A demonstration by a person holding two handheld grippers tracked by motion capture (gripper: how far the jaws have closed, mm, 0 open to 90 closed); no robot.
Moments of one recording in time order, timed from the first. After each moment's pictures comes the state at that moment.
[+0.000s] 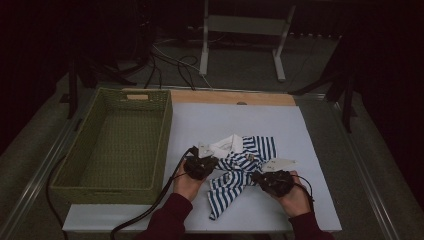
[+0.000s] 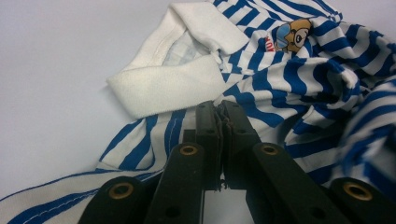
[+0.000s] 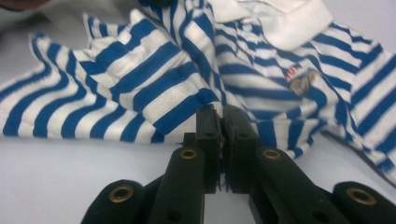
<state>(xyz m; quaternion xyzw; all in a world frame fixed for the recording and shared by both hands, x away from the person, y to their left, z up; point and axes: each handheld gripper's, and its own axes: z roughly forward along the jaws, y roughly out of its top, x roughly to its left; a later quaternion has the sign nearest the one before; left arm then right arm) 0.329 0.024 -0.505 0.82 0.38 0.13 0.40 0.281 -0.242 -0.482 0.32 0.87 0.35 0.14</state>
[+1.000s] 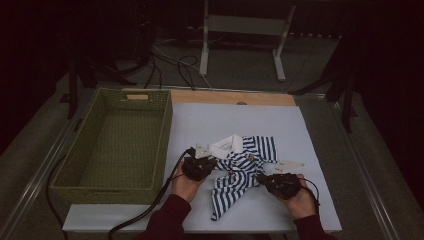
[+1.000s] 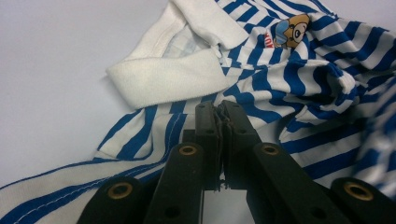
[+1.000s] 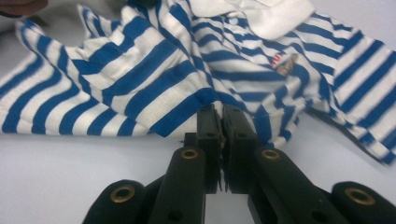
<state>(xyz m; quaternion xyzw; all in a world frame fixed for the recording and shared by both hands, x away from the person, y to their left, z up) 0.327 0.030 -0.508 0.82 0.39 0.11 0.41 0.272 -0.262 -0.484 0.34 0.85 0.37 0.14</state>
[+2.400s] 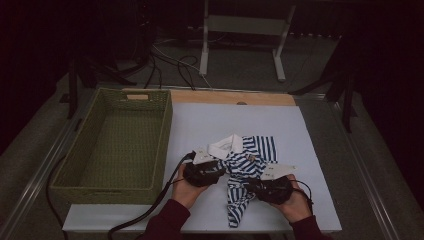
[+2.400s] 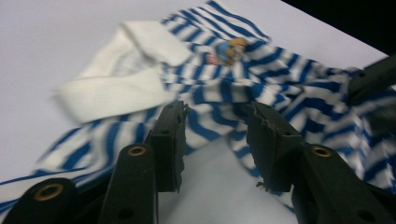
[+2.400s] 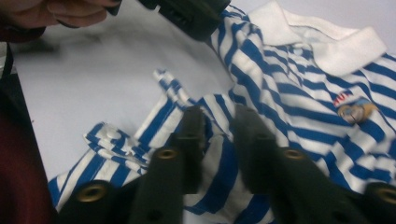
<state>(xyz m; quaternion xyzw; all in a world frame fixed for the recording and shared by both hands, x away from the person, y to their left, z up) 0.303 0.020 -0.498 0.82 0.34 0.07 0.46 0.260 -0.236 -0.471 0.27 0.87 0.39 0.11</state>
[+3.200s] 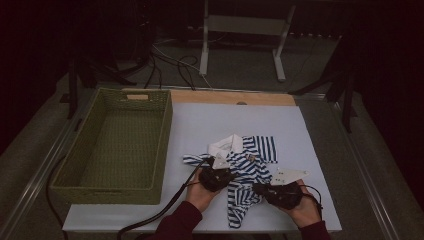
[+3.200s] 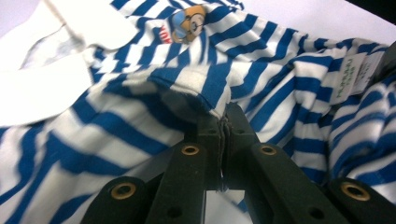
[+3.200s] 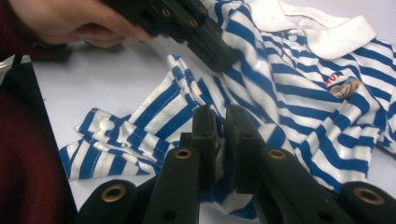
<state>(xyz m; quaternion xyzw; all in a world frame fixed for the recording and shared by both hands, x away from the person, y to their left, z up) 0.303 -0.009 -0.513 0.84 0.32 0.05 0.43 0.248 -0.256 -0.471 0.26 0.87 0.40 0.11</state>
